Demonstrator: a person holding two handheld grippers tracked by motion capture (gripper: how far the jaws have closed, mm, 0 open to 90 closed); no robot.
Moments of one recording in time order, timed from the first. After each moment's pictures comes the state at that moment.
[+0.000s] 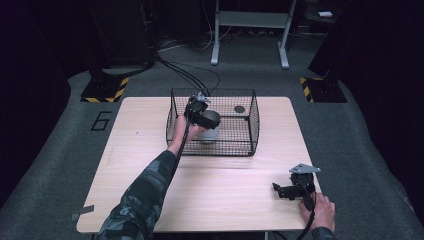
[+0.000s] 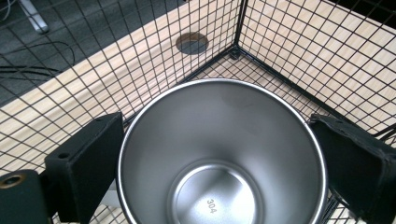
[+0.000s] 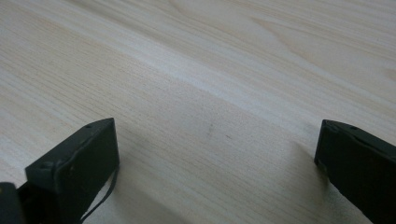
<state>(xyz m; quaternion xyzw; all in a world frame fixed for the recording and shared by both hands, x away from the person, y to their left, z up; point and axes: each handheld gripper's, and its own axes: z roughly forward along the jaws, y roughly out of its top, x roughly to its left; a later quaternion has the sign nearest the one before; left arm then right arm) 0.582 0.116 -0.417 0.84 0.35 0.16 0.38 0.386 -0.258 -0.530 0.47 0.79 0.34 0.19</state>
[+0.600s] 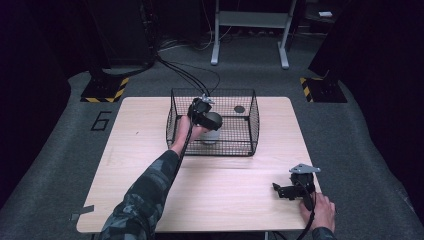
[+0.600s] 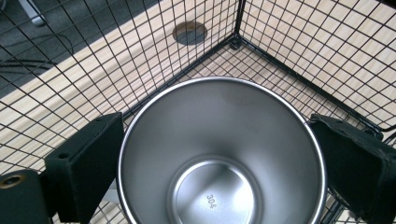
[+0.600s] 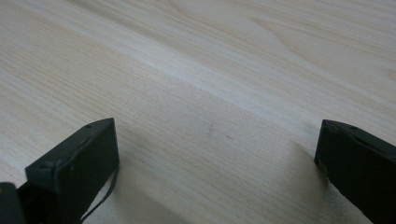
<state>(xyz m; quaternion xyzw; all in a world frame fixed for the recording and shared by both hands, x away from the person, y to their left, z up) 0.587 0.107 -0.422 0.85 0.34 0.16 0.36 0.386 -0.258 -0.530 0.47 0.80 0.34 0.19</state>
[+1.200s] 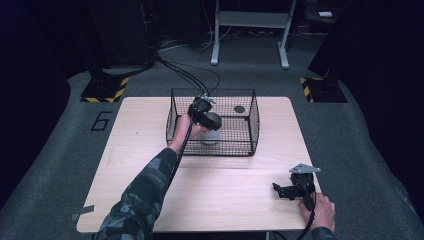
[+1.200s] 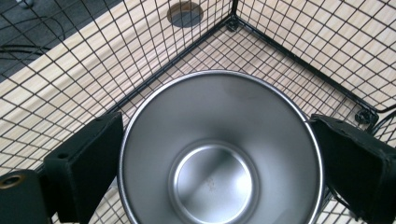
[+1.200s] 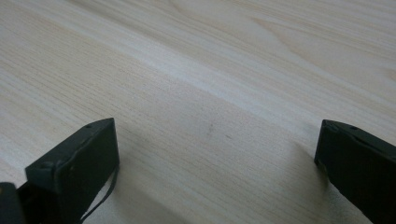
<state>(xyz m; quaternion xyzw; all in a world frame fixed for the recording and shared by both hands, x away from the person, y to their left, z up) 0.588 0.105 -0.418 0.87 0.35 0.14 0.33 0.386 -0.257 -0.530 0.47 0.79 0.34 0.20</state>
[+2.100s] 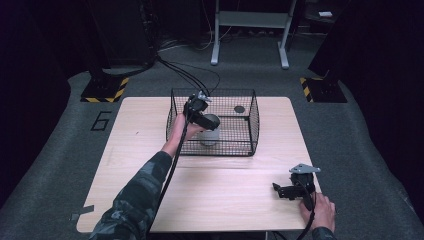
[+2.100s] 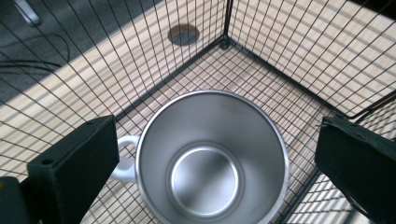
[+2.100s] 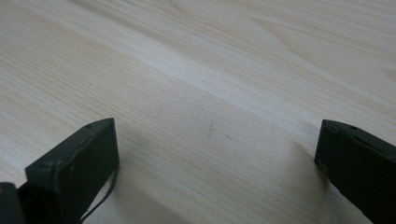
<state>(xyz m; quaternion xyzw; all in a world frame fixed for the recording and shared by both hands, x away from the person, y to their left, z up) 0.568 0.122 -0.393 0.86 0.33 0.15 0.36 0.386 -0.258 -0.530 0.47 0.80 0.34 0.19</state>
